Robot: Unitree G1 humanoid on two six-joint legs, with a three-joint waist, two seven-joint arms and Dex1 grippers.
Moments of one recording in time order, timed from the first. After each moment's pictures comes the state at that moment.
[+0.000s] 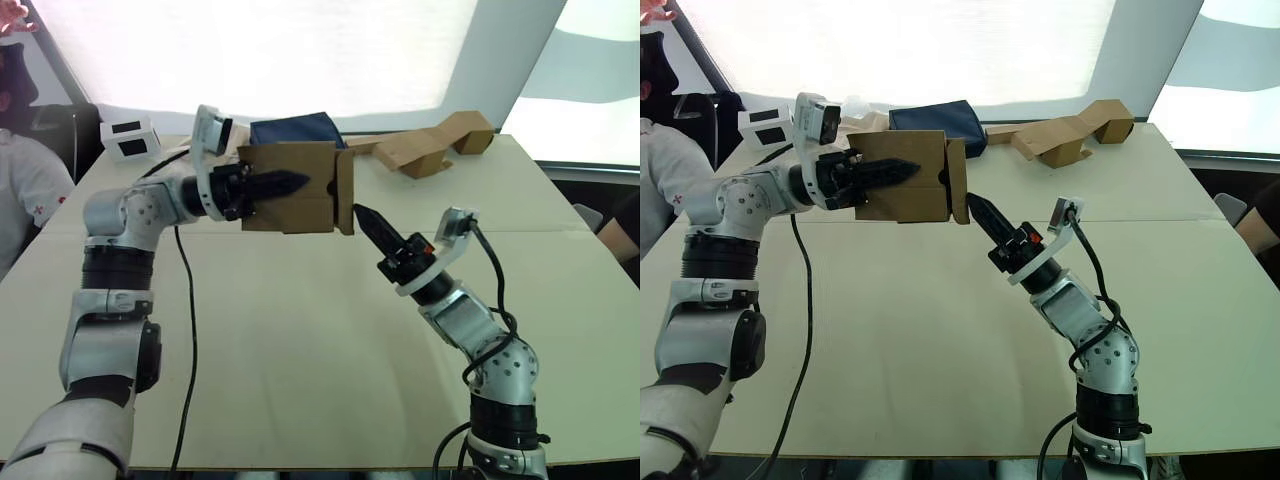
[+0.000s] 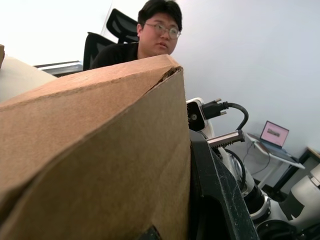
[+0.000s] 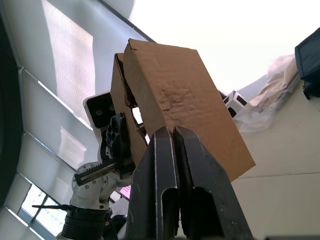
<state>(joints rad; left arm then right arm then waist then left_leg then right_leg) -1.06 0.54 0.09 0.41 -0.71 0.92 -1.33 -0.36 -0.10 -0.19 -0.32 1.29 0.71 0.26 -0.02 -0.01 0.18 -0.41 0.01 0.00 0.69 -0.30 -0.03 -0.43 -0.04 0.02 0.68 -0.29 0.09</state>
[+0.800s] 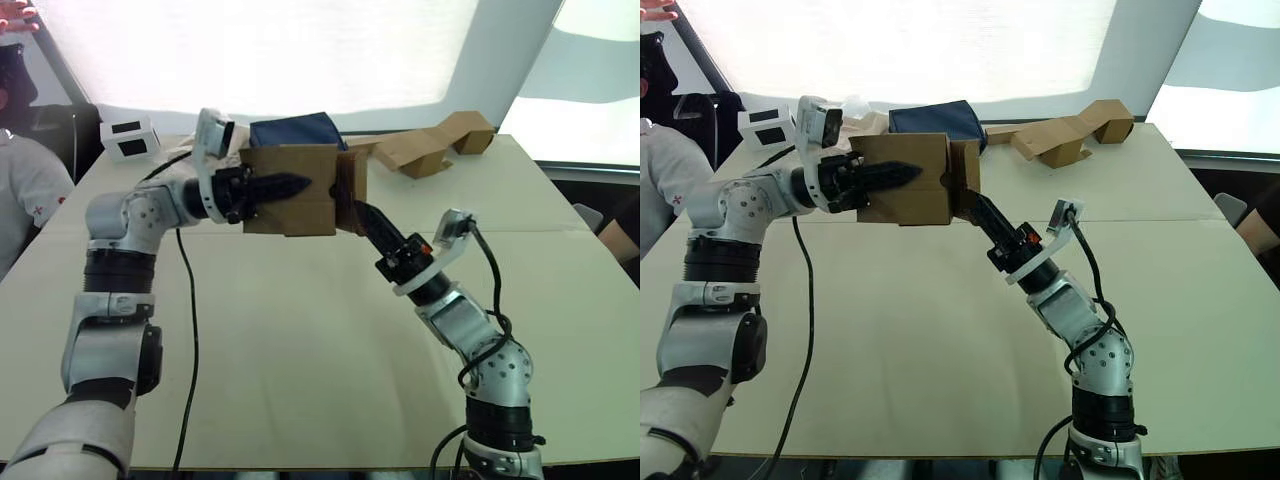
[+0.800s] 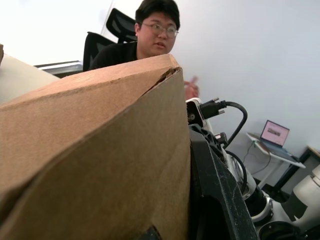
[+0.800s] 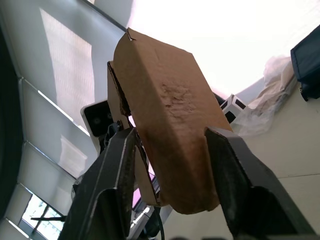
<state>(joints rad) -1.05 0.54 0.09 0.39 -0.71 0.91 -1.32 -0.35 -0.07 -0.19 -0.30 1.33 0.67 0.24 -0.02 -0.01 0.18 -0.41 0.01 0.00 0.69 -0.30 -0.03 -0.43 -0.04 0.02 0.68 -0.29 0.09</state>
